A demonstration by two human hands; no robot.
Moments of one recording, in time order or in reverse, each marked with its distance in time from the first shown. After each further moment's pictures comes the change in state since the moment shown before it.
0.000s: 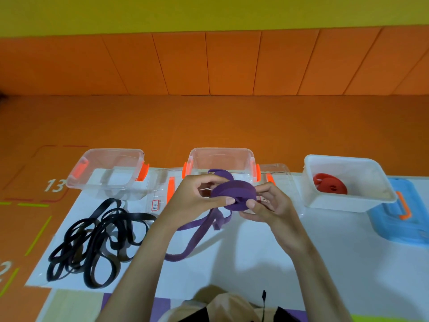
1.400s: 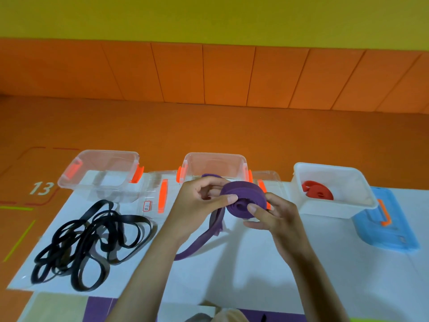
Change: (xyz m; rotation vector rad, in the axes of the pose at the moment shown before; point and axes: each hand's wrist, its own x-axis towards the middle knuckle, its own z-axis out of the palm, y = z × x) left_hand -0.031 0.035 0.027 -0.298 0.092 -0.047; right_hand -0.030 -0.025 0.002 -0.075 0.106 -0.033
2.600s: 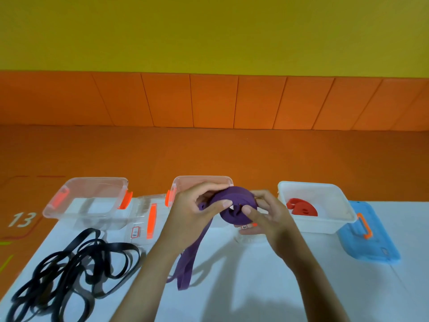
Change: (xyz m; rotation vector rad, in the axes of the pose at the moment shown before) left_hand 0.012 0.036 0.021 0.161 0.025 0.323; right_hand 0.003 -0.052 -0.010 -0.081 -0.051 -0.073
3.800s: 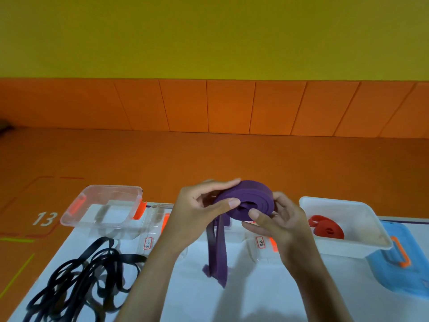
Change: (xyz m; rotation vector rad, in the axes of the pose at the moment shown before) left_hand 0.044 0.011 -0.032 -0.079 0.000 -0.022; right_hand 0.045 -0.014 0.020 0.198 0.024 -0.079
